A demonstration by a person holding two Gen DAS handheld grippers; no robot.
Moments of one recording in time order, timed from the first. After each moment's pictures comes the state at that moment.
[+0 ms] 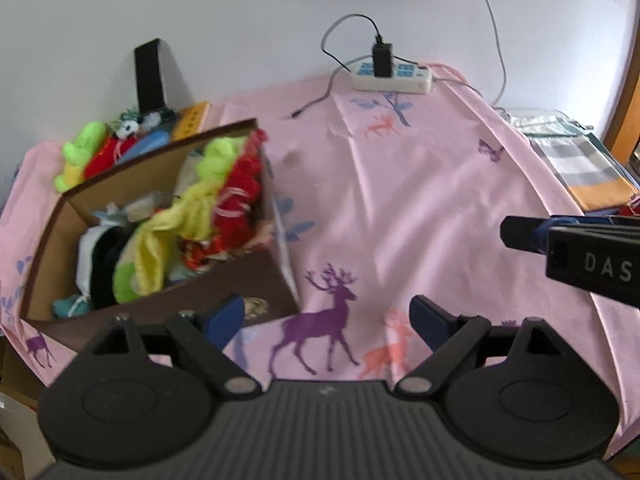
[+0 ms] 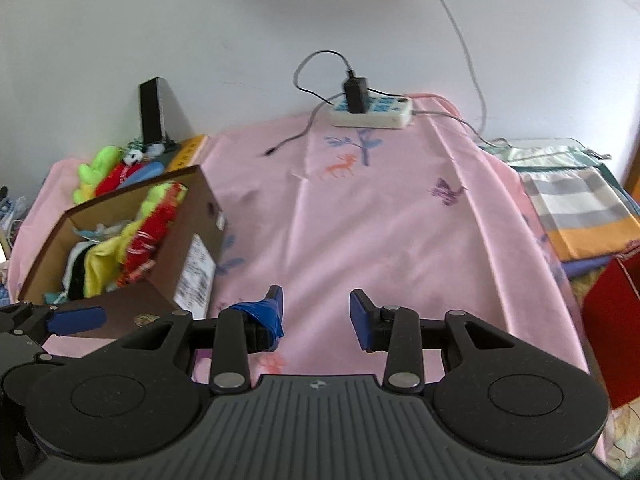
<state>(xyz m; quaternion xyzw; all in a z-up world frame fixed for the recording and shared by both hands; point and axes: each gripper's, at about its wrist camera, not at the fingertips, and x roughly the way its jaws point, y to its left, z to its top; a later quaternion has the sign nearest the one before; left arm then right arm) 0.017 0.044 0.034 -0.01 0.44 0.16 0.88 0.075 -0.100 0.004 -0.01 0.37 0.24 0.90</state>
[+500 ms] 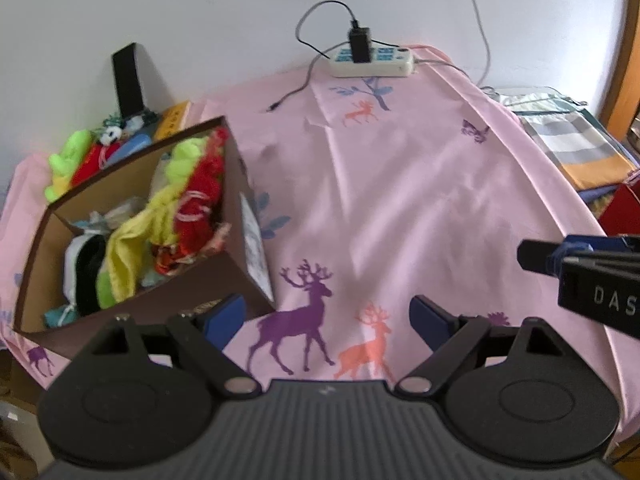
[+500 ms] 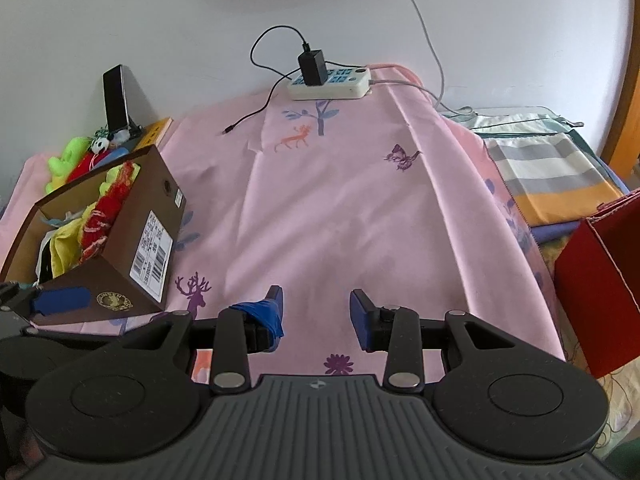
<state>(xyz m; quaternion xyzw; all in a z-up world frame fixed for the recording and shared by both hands) 0.033 0.024 0.028 0.02 0.46 0.16 0.88 0.081 -0.127 -0.010 -0.01 0.41 0.21 0.89</state>
